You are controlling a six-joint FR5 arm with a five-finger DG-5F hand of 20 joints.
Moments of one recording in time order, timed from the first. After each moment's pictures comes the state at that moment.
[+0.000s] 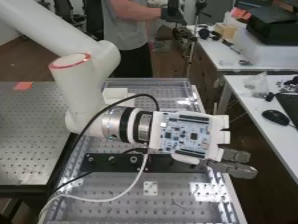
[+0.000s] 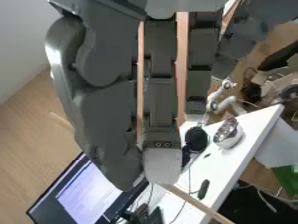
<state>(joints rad) 1.34 -2.23 -1.41 -2.53 -1.44 0.01</state>
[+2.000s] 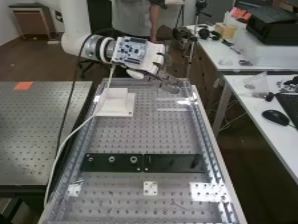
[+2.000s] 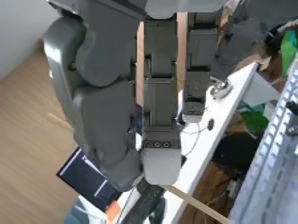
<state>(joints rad) 1.90 -1.90 -1.74 -2.70 -0.80 0.14</state>
